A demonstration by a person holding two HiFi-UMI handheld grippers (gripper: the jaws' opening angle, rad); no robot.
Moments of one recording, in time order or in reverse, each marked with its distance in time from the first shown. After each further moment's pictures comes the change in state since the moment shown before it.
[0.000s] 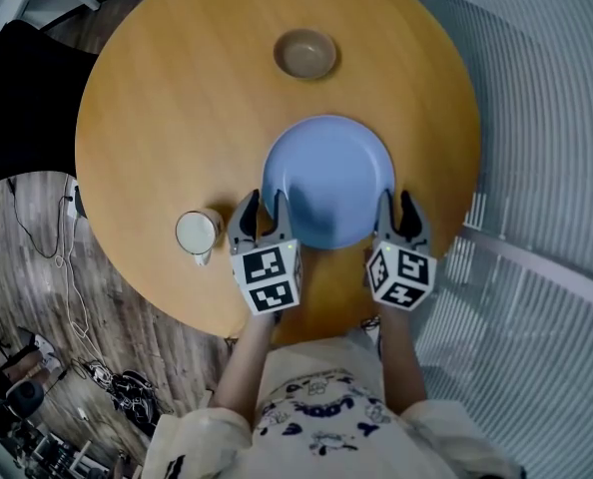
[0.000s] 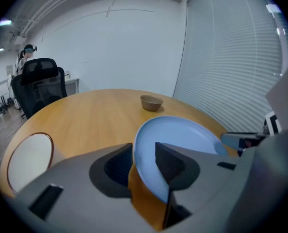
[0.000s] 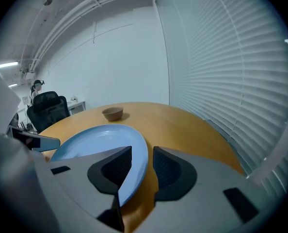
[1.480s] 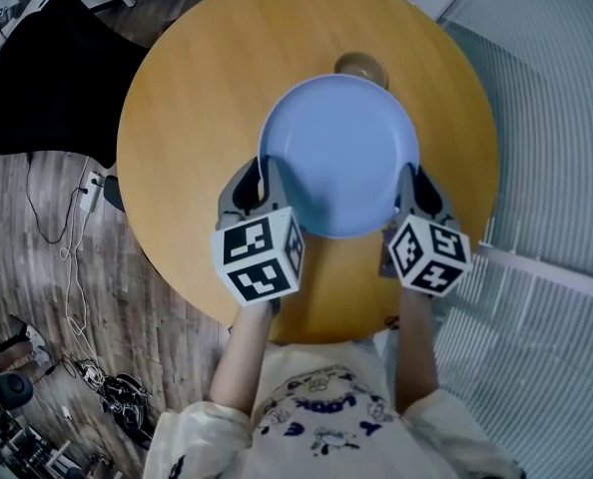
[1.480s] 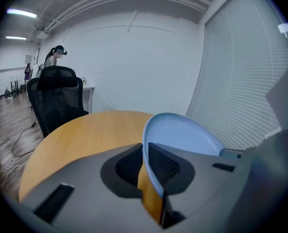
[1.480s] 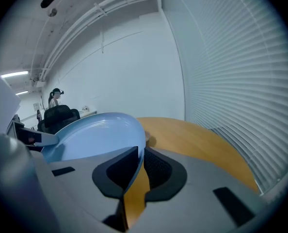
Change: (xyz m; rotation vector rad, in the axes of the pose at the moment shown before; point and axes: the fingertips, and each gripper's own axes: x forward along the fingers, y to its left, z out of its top) left arm -0.065 0.094 0.124 -0.179 -0.152 0.044; right arm -0.007 0.104 0.120 0.005 -0.063 0.116
